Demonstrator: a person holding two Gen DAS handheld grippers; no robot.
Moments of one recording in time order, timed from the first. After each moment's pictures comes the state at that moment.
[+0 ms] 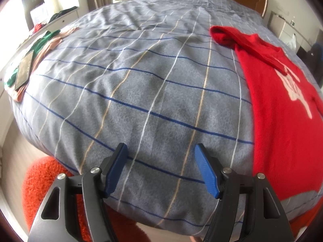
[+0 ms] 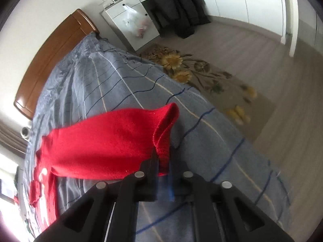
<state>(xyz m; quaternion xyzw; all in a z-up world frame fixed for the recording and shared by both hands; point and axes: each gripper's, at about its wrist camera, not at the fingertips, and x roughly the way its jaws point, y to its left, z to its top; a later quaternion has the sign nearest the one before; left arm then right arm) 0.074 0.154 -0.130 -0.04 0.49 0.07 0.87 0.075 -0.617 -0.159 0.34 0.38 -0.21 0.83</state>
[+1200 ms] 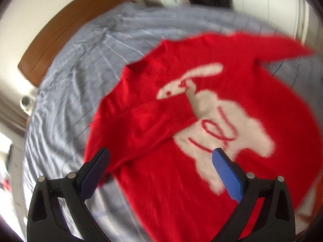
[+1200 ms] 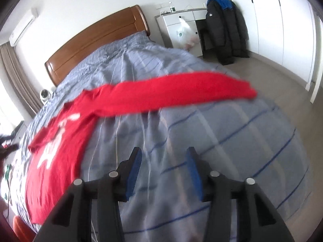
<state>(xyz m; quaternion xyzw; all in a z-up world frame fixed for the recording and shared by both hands) 0.238 -0.083 -0.076 0.33 0.41 -0.22 0.82 0.027 -0.441 -0.150 0.19 0.34 -0.13 0.91</state>
